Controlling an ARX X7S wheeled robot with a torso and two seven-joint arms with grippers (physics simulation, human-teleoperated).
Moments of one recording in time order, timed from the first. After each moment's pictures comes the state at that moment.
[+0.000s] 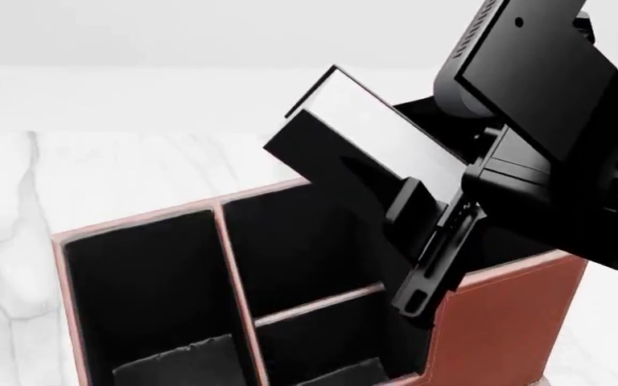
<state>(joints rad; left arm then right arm) -0.58 -0.38 0.03 0.56 -0.40 -0.54 -0.36 1.19 0.73 -0.29 -0.50 0.52 1.20 -0.78</state>
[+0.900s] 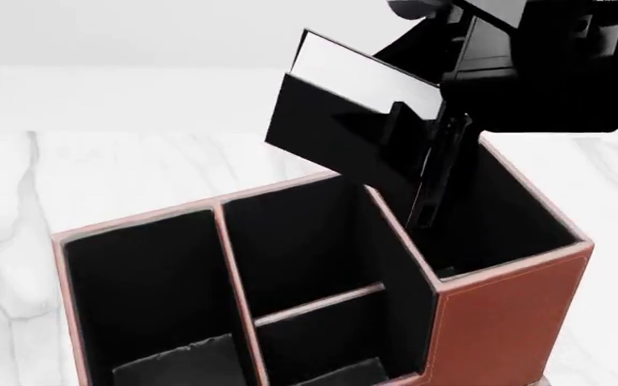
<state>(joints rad) -0.58 -0.38 0.04 0.55 -0.41 -0.53 -0.37 1.52 0.67 -0.67 -0.08 0.34 0.95 -1.08</state>
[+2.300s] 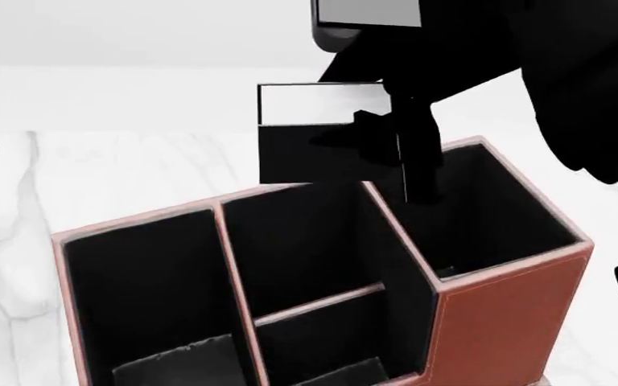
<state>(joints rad) -0.59 -0.40 0.06 0.55 -0.42 -0.53 -0.39 1.67 0.42 -0.97 0.64 0.17 0.20 -1.36</state>
